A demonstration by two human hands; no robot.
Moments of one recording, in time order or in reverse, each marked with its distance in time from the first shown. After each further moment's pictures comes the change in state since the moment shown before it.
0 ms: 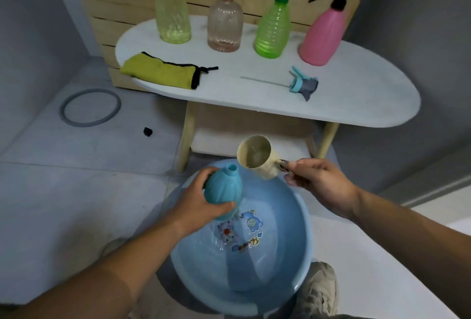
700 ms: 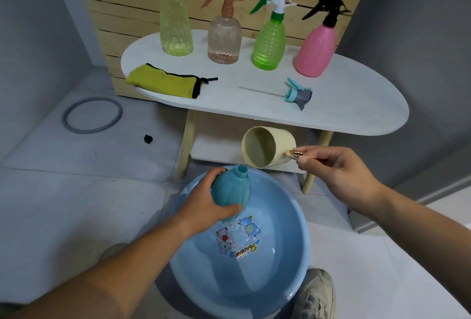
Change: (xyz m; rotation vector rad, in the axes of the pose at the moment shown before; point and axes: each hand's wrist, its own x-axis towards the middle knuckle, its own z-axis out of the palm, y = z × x) left_hand 0.001 0.019 0.007 -0.016 -0.049 0.044; right_hand -0.041 -0.067 0.000 -0.283 0.058 -0.246
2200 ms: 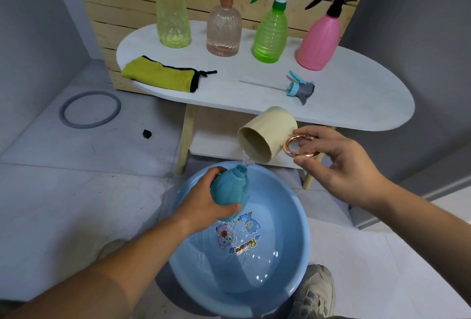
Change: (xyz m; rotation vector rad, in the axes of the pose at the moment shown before) left_hand 0.003 -0.007 0.004 0.000 0.001 -0.002; right_hand 0.004 -0.003 -0.005 -0.499 -0.023 -0.351
